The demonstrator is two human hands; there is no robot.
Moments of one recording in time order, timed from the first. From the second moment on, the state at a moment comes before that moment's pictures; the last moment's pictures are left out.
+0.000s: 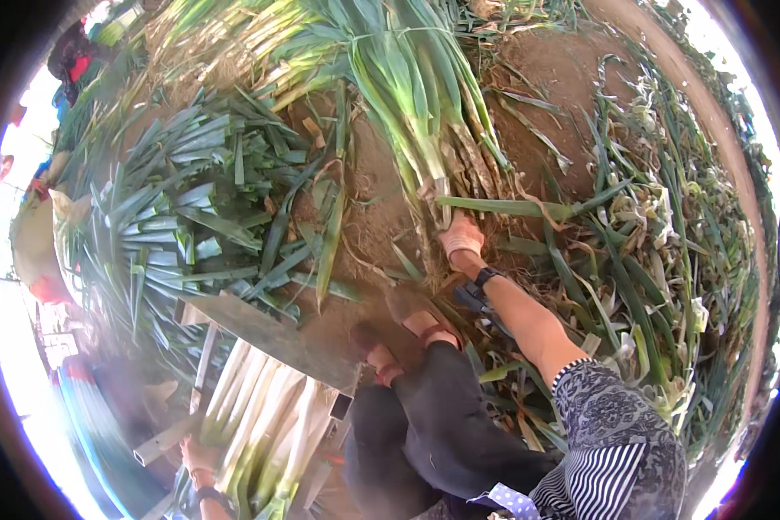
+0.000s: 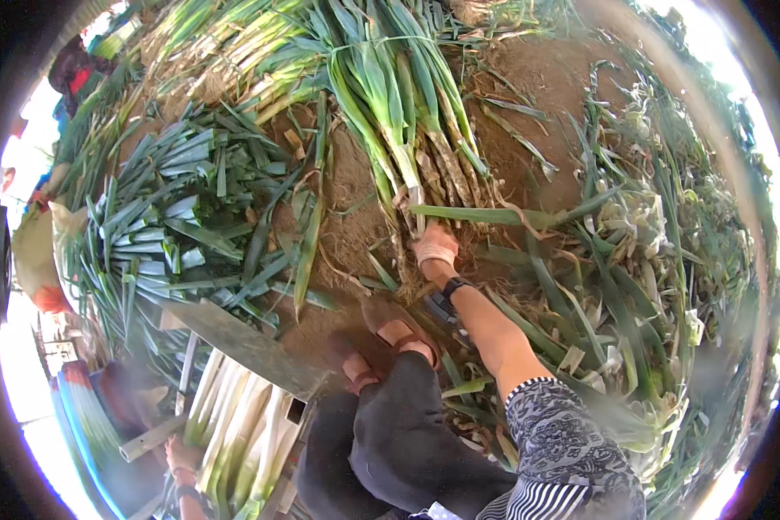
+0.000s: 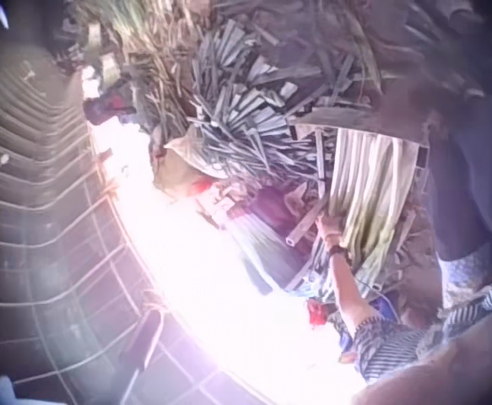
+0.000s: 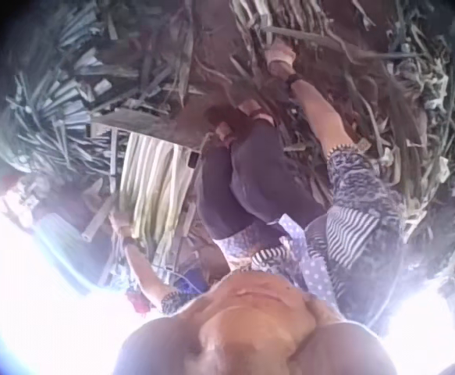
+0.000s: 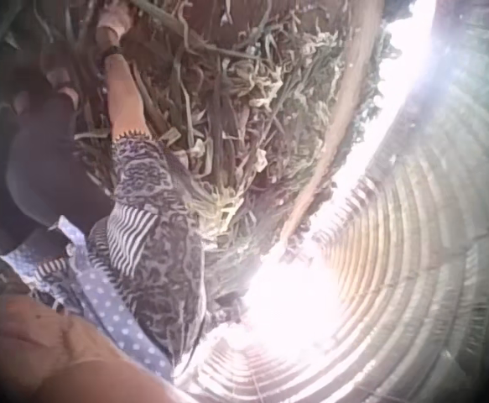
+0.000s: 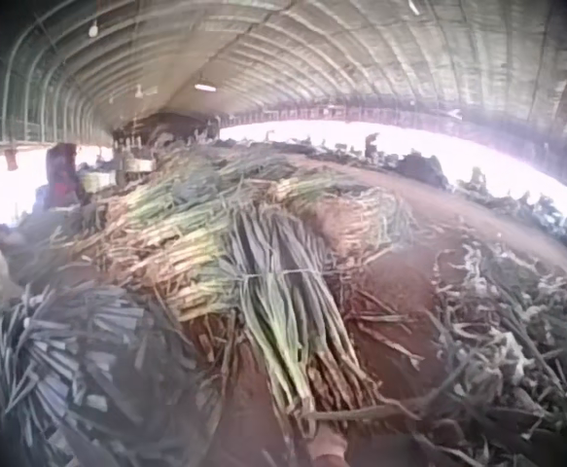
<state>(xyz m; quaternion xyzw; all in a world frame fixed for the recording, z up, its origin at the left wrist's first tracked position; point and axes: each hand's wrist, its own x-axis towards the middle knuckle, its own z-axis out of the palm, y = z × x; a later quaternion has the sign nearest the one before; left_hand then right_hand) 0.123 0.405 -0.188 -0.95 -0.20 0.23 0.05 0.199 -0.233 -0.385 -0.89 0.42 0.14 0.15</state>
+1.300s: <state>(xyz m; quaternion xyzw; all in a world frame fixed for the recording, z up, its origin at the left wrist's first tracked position) 0.045 -0.200 -0.087 -0.27 0.05 0.41 -0.87 -0.267 -0.266 -0.075 -0.93 0.33 0.04 0.14</state>
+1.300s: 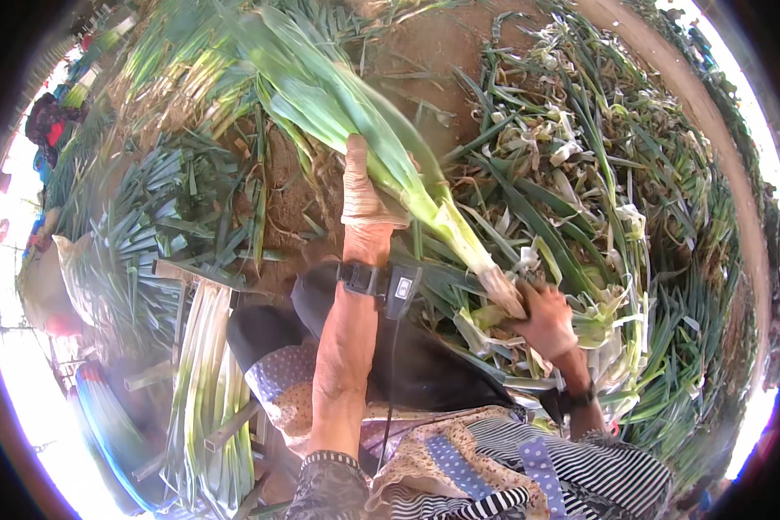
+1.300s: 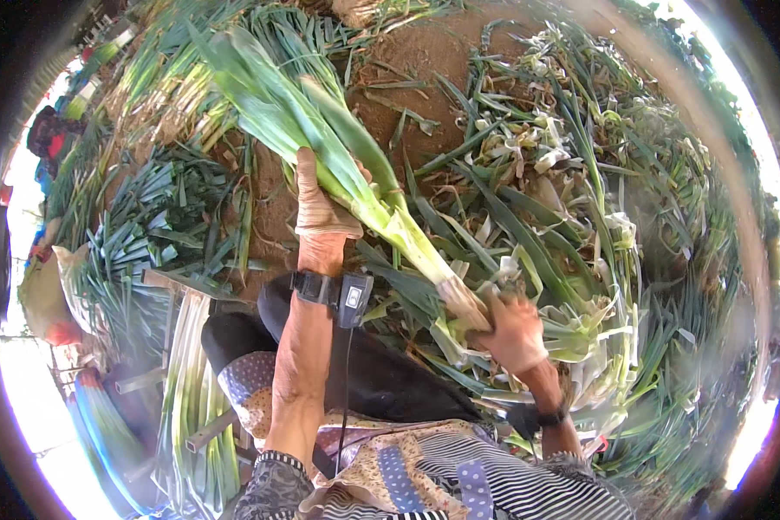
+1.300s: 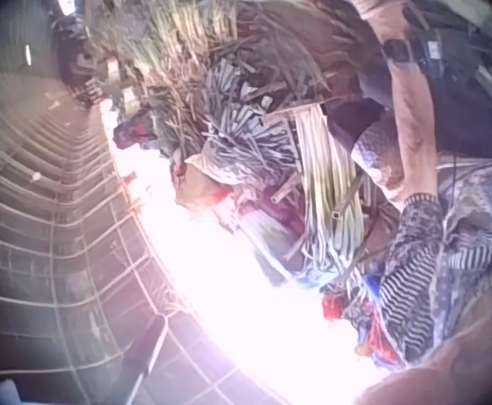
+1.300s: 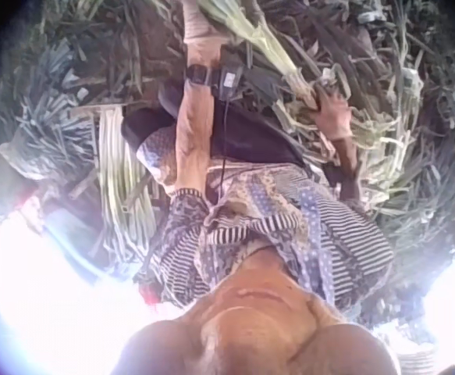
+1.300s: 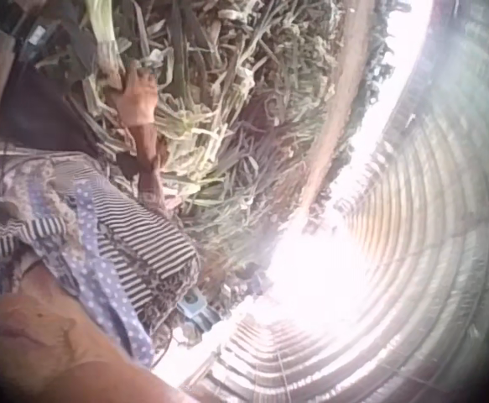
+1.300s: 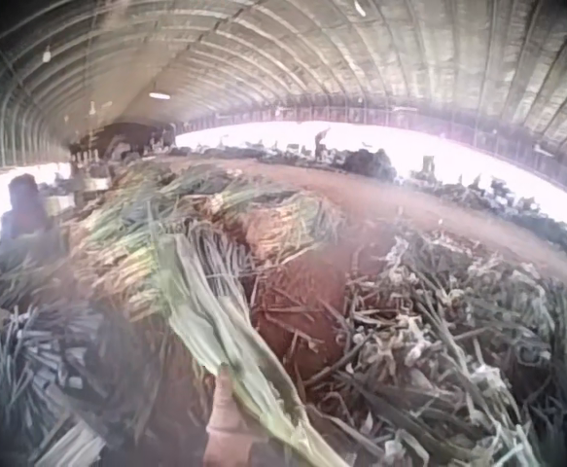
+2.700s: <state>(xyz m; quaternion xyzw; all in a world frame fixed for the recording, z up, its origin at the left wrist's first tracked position) 0.110 -0.152 -0.062 -0.34 -0.14 0.10 -0.92 -0.589 -0.323 -0.151 -0.65 0.73 0.16 0.15</state>
